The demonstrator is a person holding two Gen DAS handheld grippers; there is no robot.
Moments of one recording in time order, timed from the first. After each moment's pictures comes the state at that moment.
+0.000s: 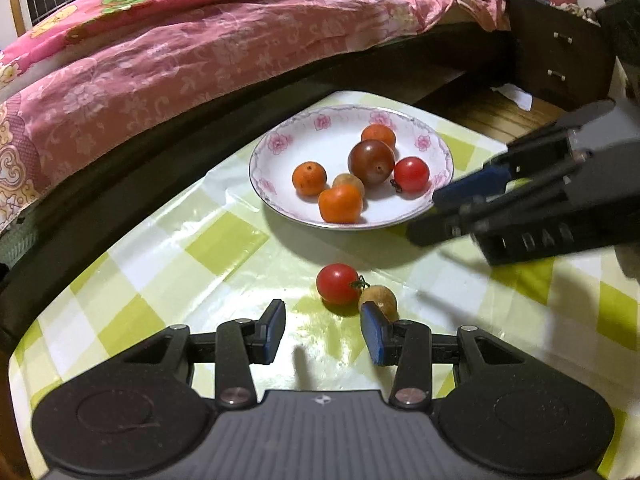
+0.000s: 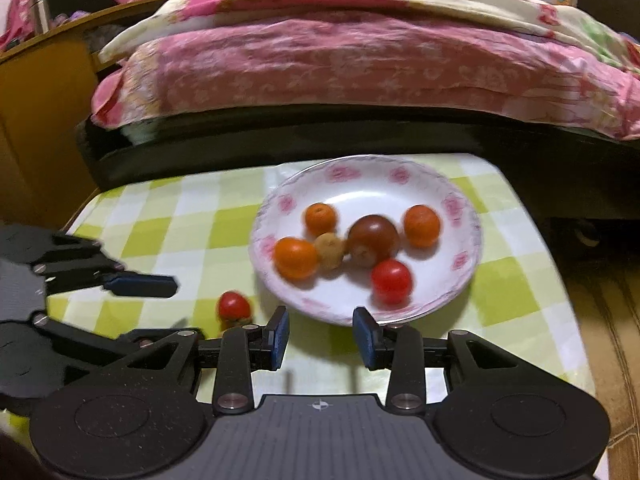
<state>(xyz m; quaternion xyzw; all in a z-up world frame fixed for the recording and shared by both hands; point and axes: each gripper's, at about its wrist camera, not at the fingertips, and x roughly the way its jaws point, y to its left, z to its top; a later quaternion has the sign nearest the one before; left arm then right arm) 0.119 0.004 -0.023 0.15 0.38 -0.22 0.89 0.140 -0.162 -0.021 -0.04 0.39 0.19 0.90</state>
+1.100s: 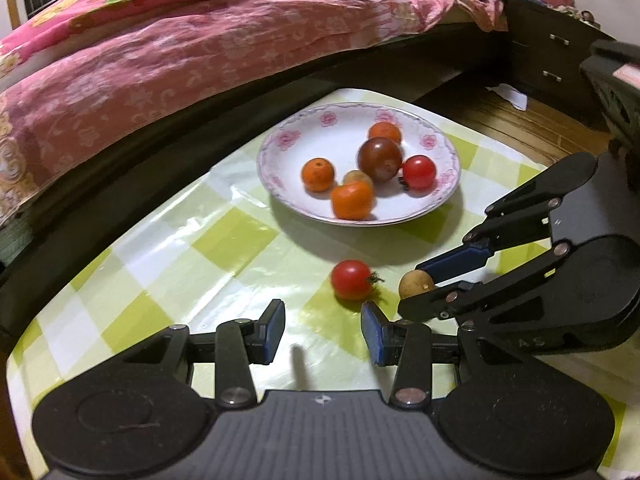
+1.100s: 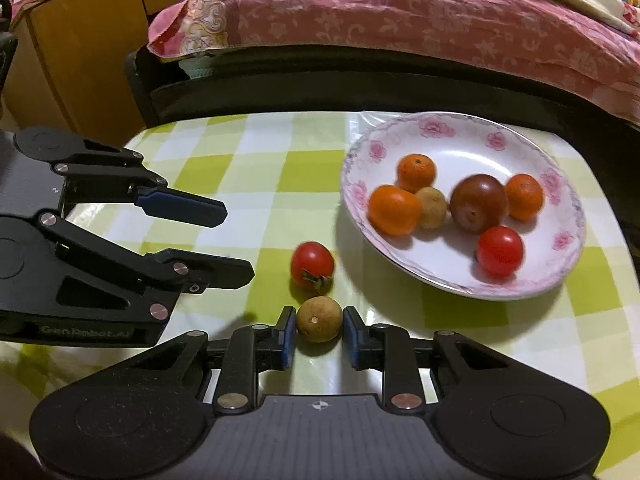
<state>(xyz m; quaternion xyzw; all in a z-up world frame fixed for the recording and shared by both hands) 0.127 0.015 -0.024 0.14 0.39 -0.23 0.88 0.138 -0.124 -0.046 -0.08 0.43 0.25 0.86</state>
